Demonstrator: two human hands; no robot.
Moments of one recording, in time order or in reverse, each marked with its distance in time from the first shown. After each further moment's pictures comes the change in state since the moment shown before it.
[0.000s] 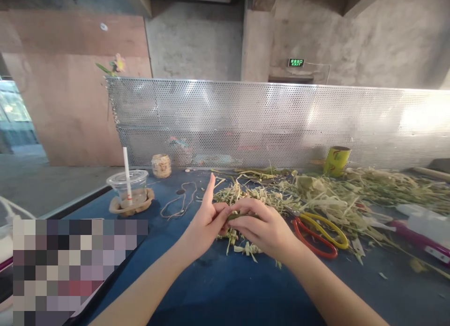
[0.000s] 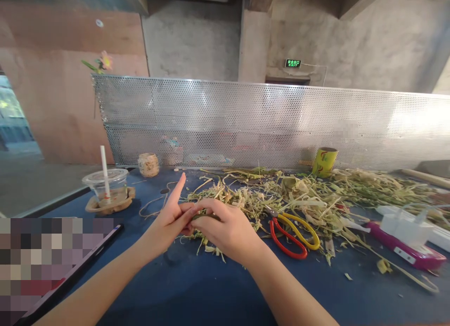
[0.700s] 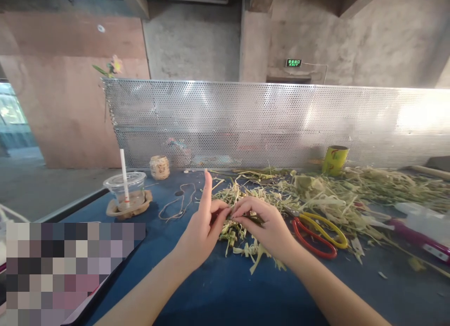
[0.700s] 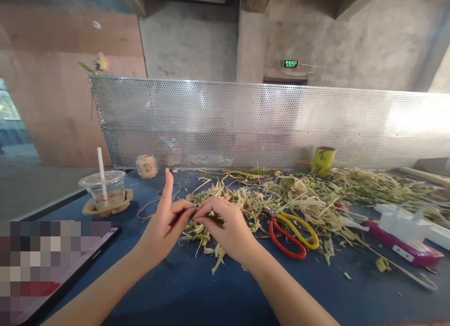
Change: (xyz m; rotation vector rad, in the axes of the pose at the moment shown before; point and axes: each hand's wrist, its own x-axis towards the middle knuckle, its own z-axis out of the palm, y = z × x) left_hand -0.006 0.006 0.003 0.628 0.145 0.345; right_hand 0.011 -0.008 -0.001 0.494 0.131 0.384
